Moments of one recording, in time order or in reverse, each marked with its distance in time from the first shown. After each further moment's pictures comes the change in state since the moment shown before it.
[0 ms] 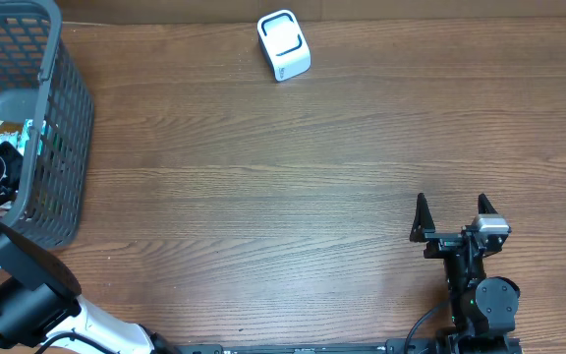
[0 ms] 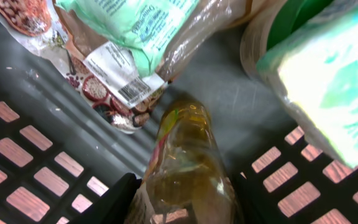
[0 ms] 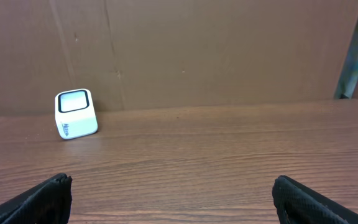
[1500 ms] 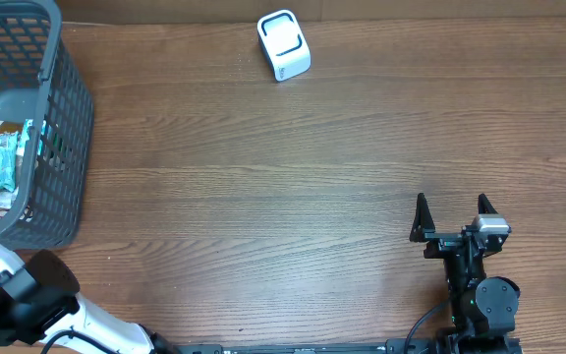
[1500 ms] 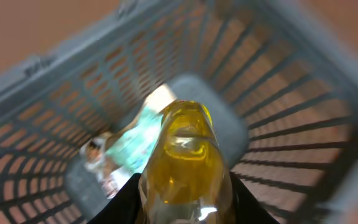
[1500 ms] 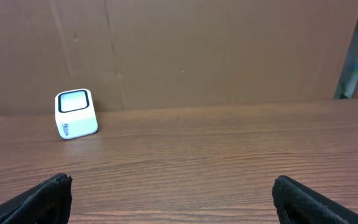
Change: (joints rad) left arm 0.000 0.019 0.794 -0.208 0.074 -0.110; right arm 0.000 0.000 0.000 0.000 0.000 0.000
